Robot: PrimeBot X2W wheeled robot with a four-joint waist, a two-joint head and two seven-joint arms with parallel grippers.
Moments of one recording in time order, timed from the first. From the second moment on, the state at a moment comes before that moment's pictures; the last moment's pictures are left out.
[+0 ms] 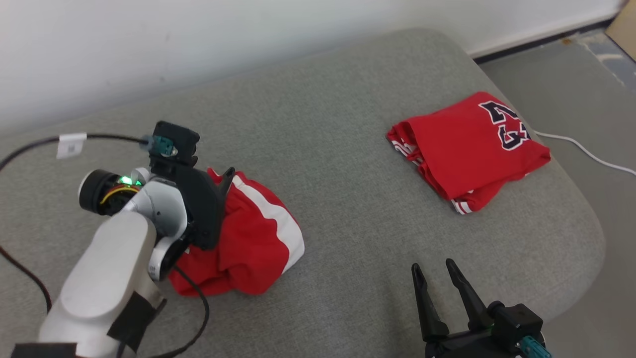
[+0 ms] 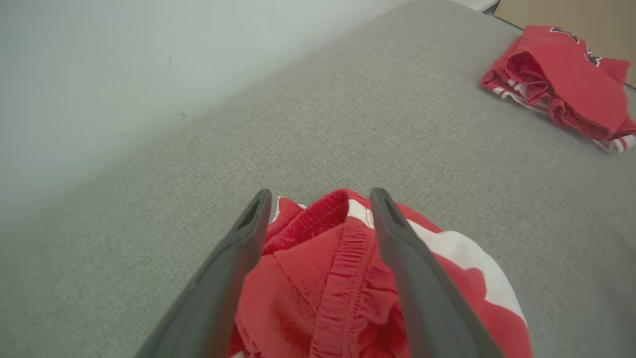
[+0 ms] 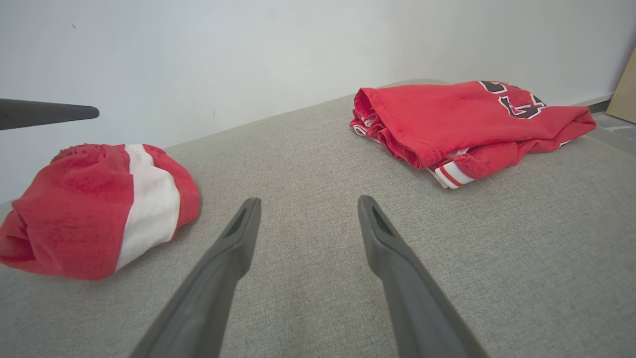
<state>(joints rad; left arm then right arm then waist) -0.74 0.29 -0.44 0.47 -0.44 -0.13 0.46 -0.02 -0.05 0.13 0.22 0.23 0.13 -0.26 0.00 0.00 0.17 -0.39</state>
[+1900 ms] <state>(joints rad) -1.10 0.16 -0.76 0.51 -0.69 -0.13 0.29 -0.08 -0.05 0.16 0.23 0.26 0.13 -0.26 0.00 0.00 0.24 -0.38</state>
